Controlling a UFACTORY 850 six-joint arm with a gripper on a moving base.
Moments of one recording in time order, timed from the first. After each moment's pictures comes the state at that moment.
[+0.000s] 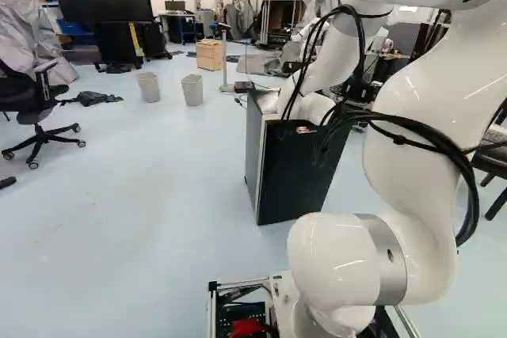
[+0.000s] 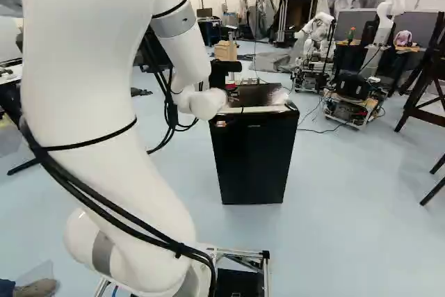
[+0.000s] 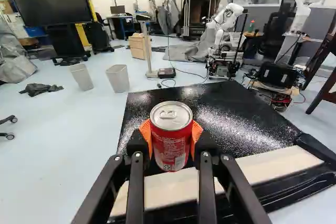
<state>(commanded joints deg) -9.2 -8.6 -34.8 -5.8 50.6 3.9</state>
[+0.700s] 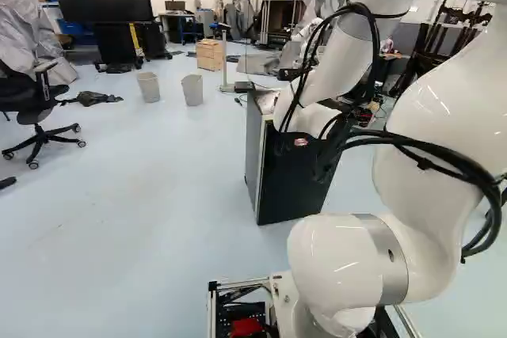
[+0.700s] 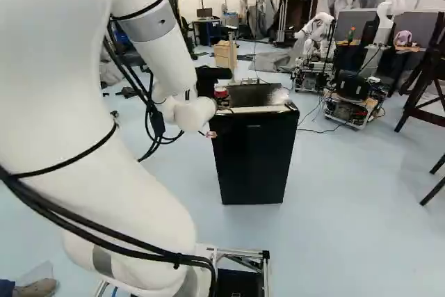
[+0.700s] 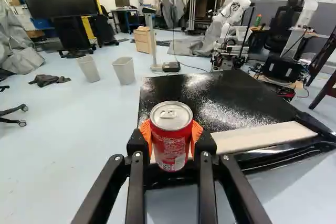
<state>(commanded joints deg) -5.7 0.8 -23.4 -3.6 50.3 2.4</state>
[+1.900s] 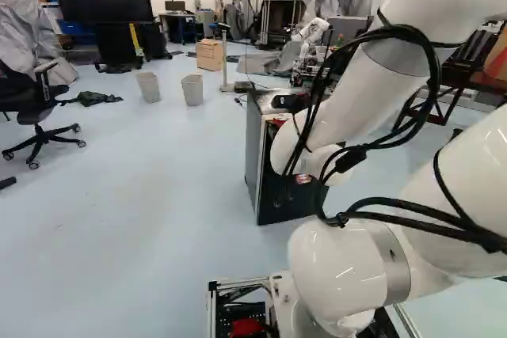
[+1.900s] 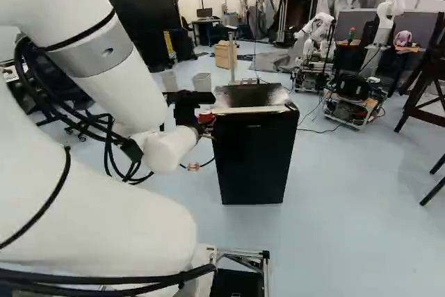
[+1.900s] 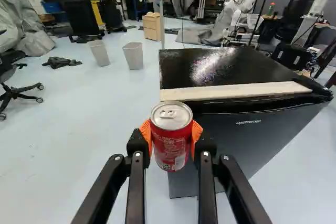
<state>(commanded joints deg) -0.3 15.3 -5.8 -0.2 50.0 0.1</state>
